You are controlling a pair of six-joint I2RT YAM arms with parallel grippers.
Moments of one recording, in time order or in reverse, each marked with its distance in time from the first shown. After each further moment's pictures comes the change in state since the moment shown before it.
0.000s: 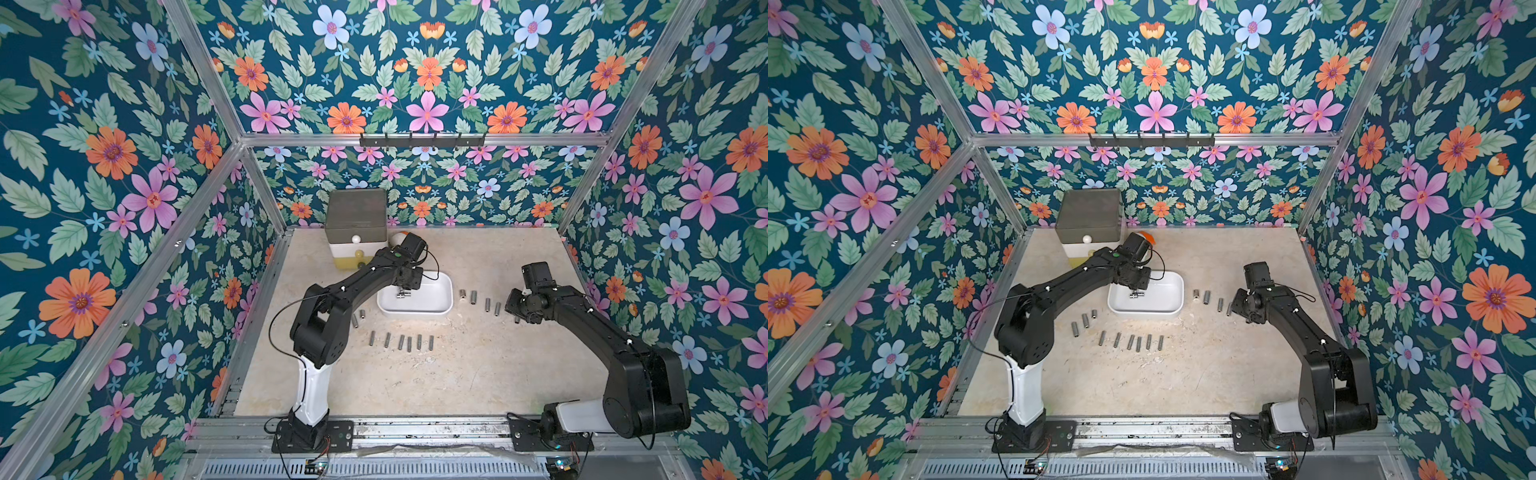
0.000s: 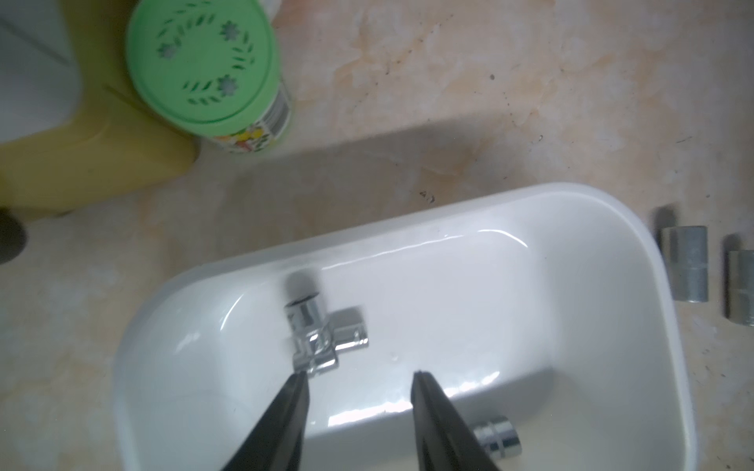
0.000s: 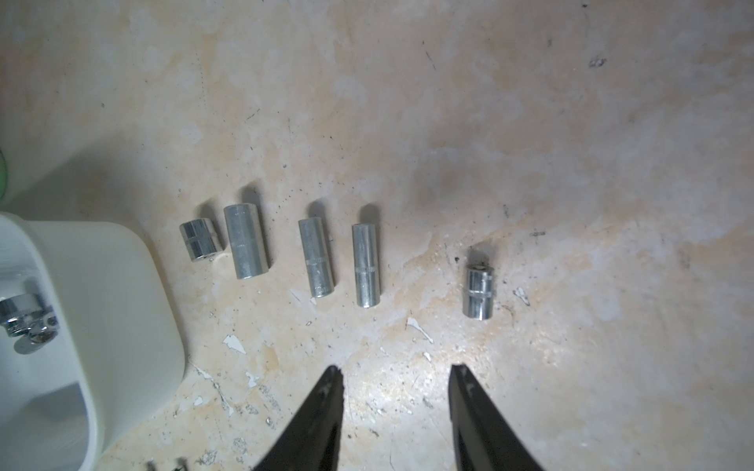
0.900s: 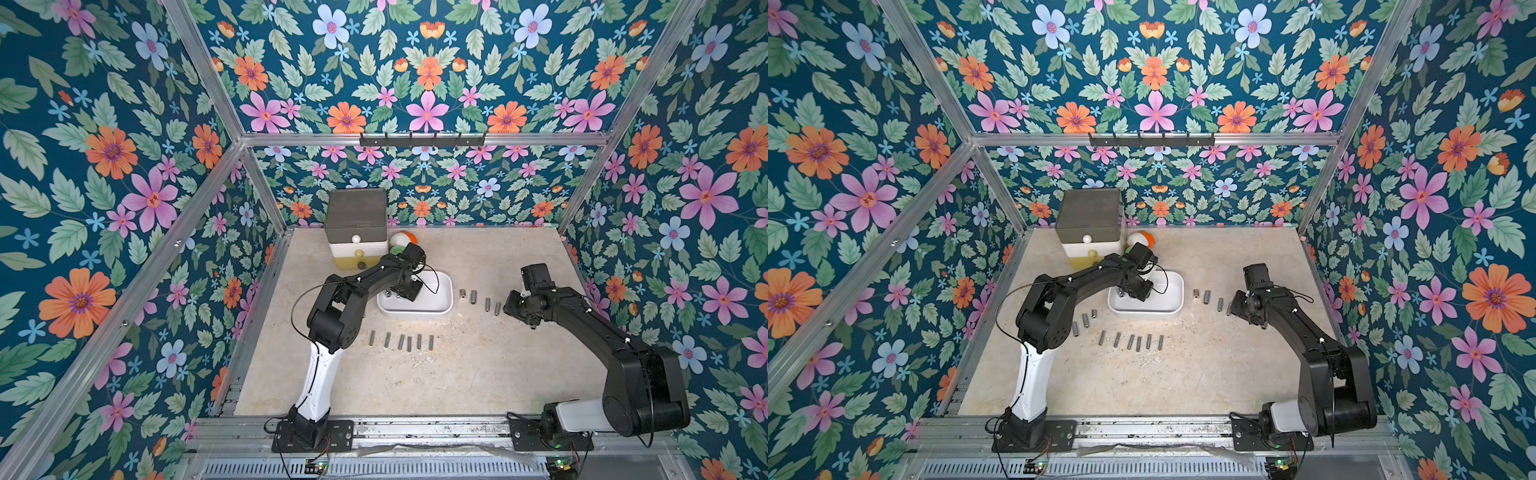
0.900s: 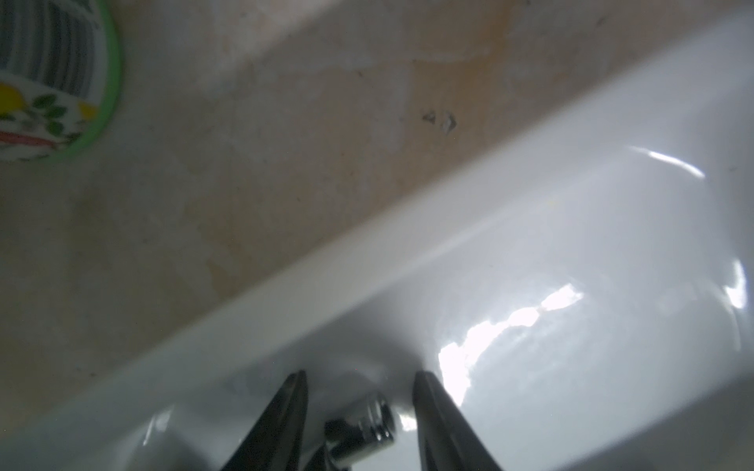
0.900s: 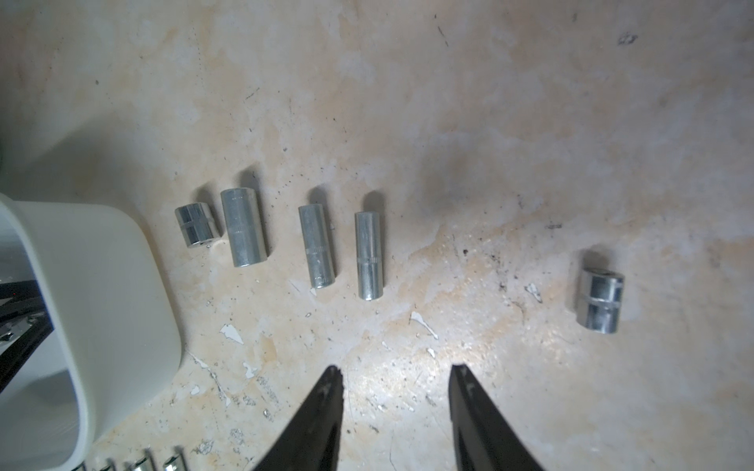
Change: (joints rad) left arm 0.034 0.150 -0.021 0.036 0.080 0.279; right arm 0.000 0.008 -0.018 0.019 -0.027 -0.015
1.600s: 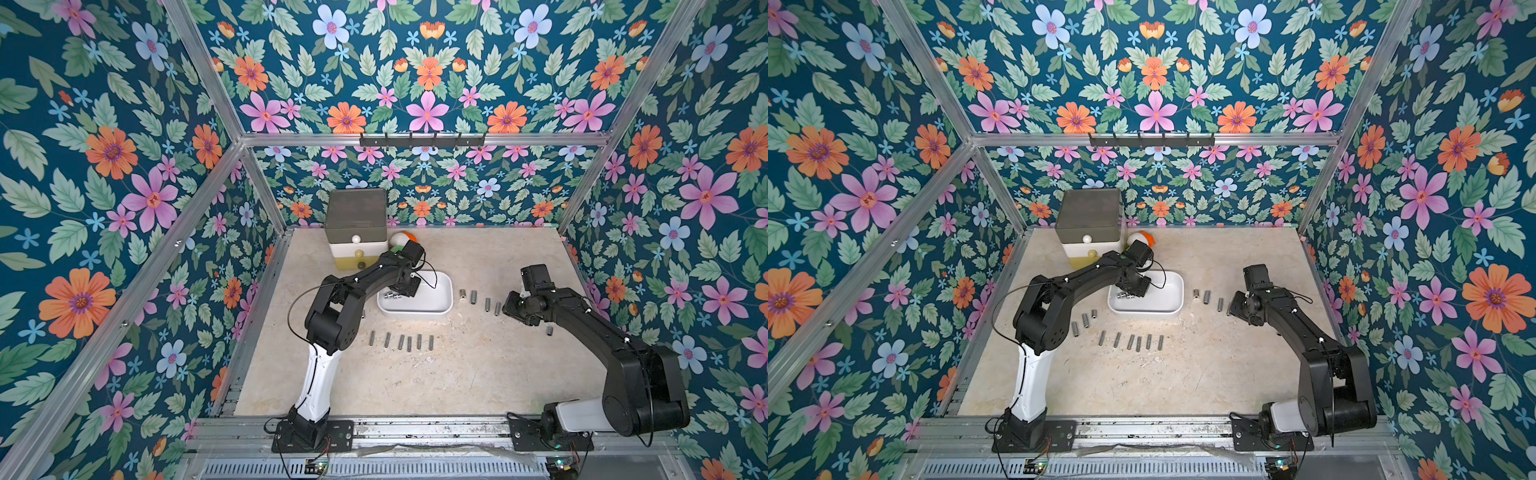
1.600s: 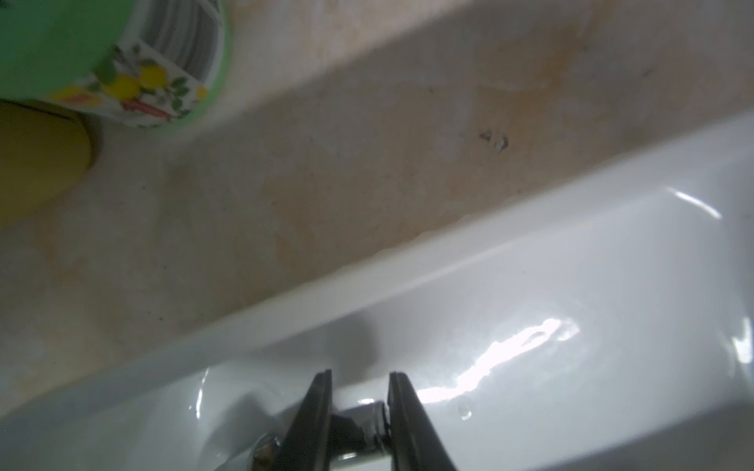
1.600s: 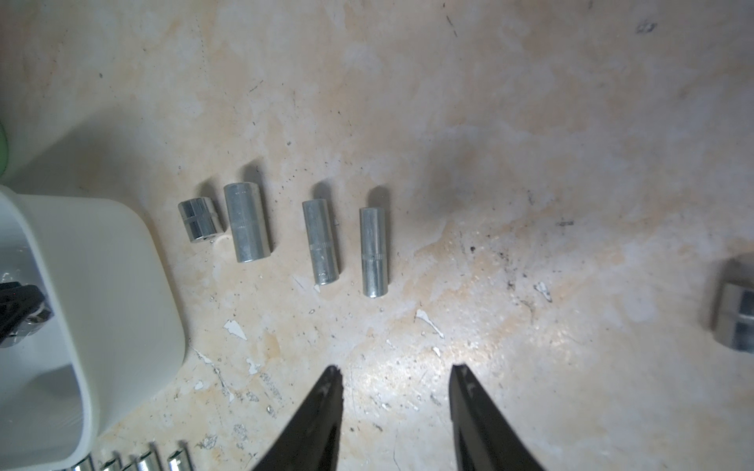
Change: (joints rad) left arm 0.001 -0.036 0.028 -0.042 -0.076 -0.118; right arm 0.000 0.000 -0.009 0.007 -0.017 0.000
